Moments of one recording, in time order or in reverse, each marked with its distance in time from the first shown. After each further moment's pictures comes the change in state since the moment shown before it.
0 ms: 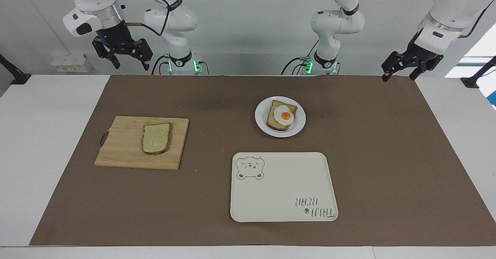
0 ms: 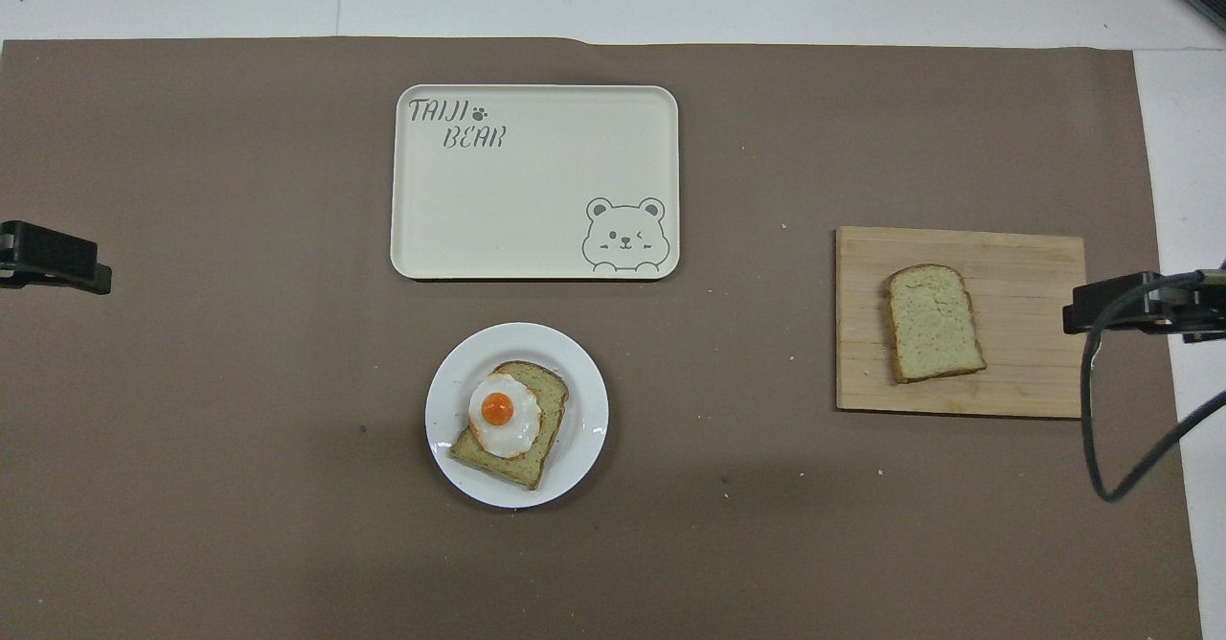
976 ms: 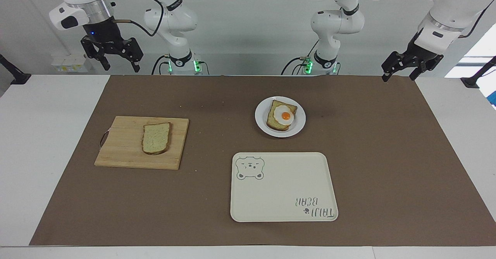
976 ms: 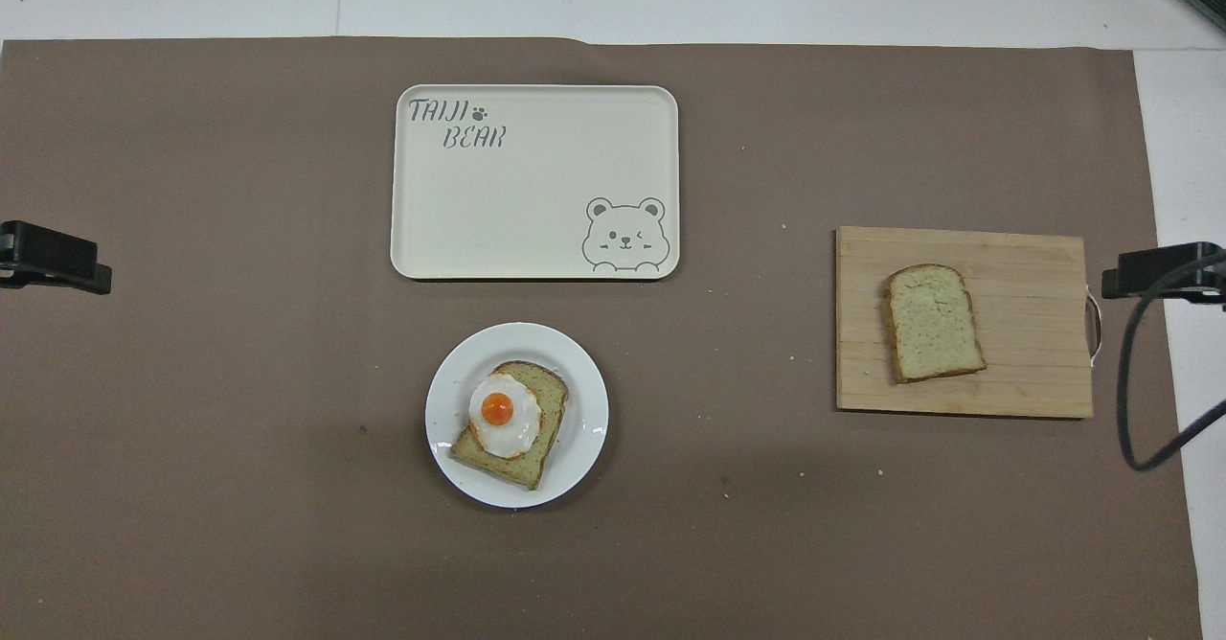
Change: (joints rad) left arm 0.000 0.000 0.000 0.000 0.000 0.000 0.000; right arm -0.028 -0.006 -0.027 -0.003 0.000 0.093 -0.019
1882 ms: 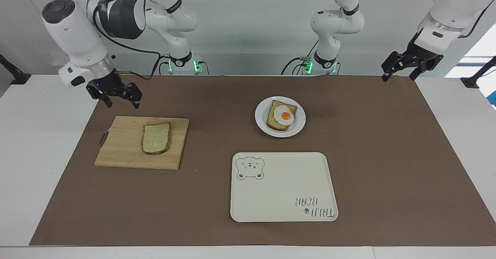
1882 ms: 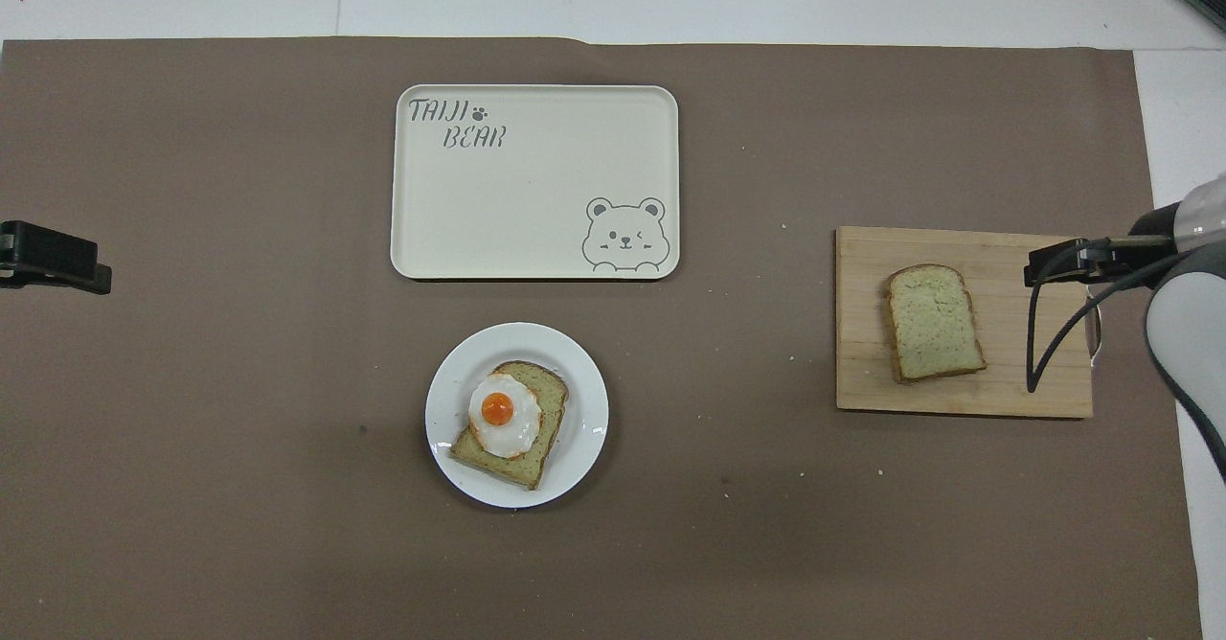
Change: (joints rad) left arm 0.000 0.000 0.000 0.000 0.000 0.000 0.000; right arm -0.080 0.165 -0.002 -0.253 0.000 0.343 -0.174
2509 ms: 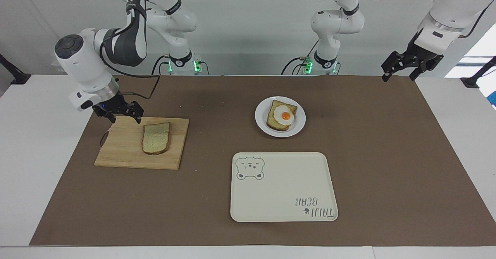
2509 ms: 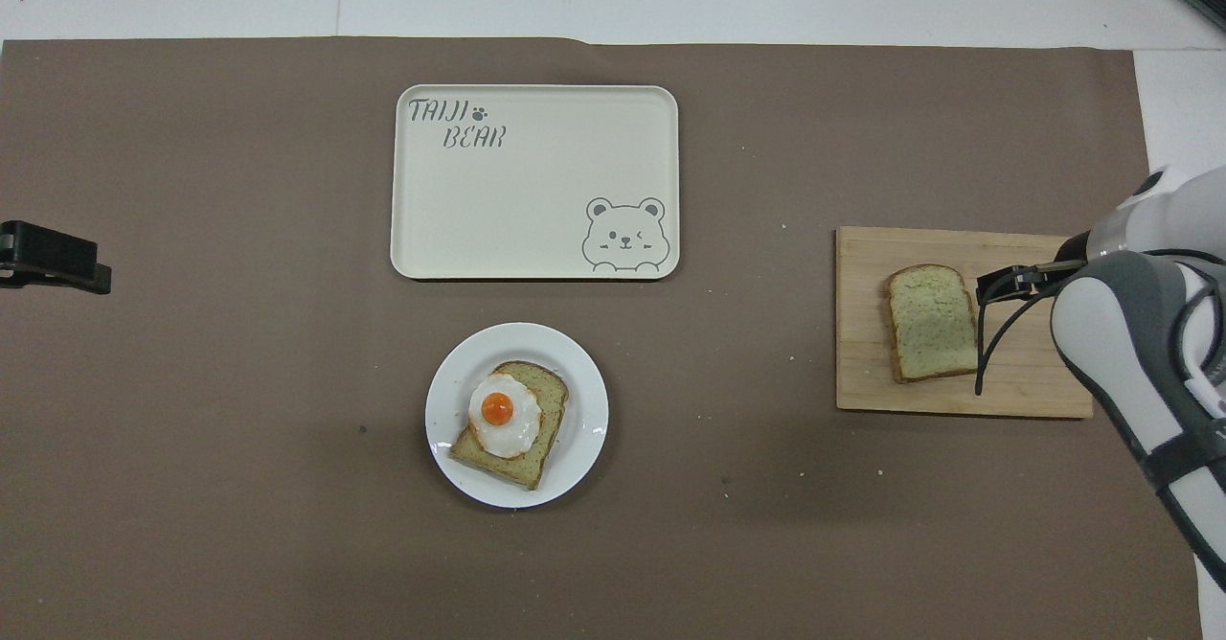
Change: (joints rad) left arm 0.000 0.000 0.000 0.000 0.000 0.000 0.000; right arm -0.012 0.116 0.000 -0.095 0.000 0.163 -0.132
